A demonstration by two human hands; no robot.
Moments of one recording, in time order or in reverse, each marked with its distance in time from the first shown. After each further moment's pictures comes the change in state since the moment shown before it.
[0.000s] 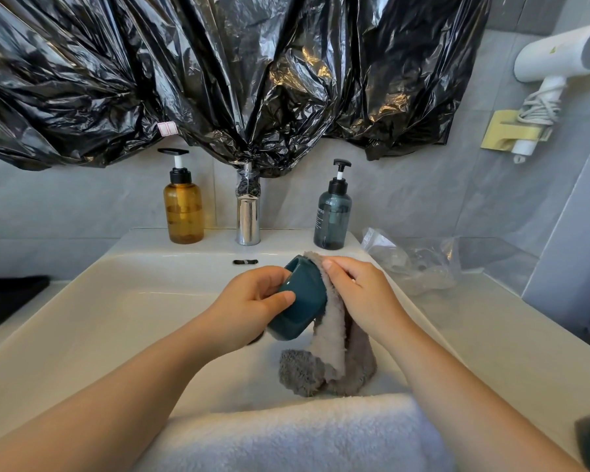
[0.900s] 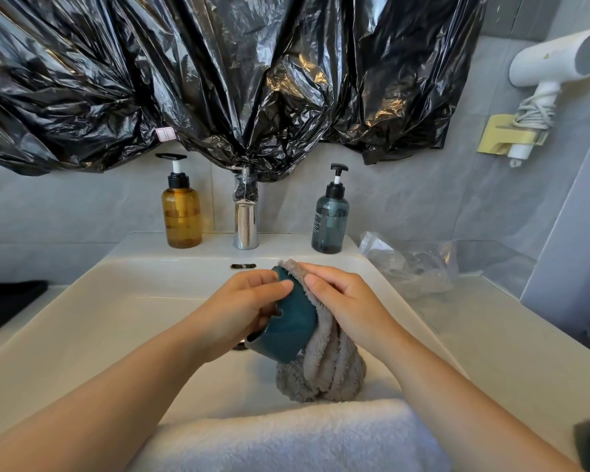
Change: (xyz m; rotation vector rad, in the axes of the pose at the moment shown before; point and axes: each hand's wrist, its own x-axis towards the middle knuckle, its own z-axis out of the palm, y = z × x) left_hand 0.006 0.002 -0.002 -0.328 -0.037 -0.159; right_hand -0.009 -0.012 0.003 0.326 -0.231 0.032
